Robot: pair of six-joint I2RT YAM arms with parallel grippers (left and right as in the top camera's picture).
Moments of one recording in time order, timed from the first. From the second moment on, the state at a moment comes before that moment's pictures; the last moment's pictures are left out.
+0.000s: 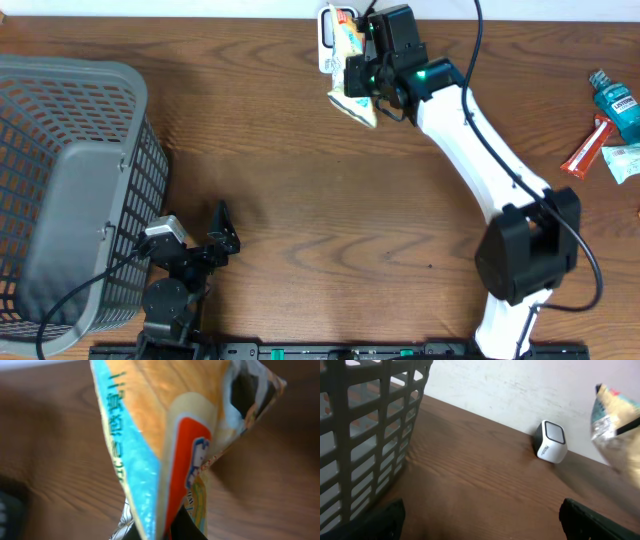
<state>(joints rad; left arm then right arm) -0.16 0.02 0.06 -0.19 -0.17 -0.40 0.39 2.00 1.76 -0.58 -0.14 0.43</state>
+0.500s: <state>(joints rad) -0.16 0.02 0.06 -0.19 -0.17 -0.40 0.14 2.01 1.76 -0.42 -0.71 0.90</state>
